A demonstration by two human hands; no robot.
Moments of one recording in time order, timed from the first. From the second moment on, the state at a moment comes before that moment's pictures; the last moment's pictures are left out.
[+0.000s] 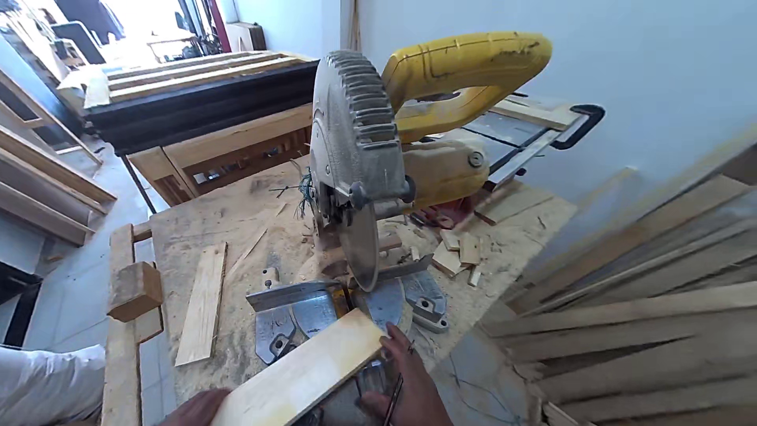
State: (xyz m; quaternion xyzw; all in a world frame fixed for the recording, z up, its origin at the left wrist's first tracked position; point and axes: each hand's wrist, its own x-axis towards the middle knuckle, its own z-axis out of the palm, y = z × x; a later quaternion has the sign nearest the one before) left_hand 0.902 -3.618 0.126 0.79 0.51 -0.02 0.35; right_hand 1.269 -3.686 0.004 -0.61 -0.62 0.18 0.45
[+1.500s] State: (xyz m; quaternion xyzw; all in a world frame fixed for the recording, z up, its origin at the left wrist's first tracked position) left_hand 1.001 -3.561 0.067 0.84 0.51 0.02 0.17; right_hand 1.237 -3.625 0.027 -0.64 -0.68 0.22 0.30
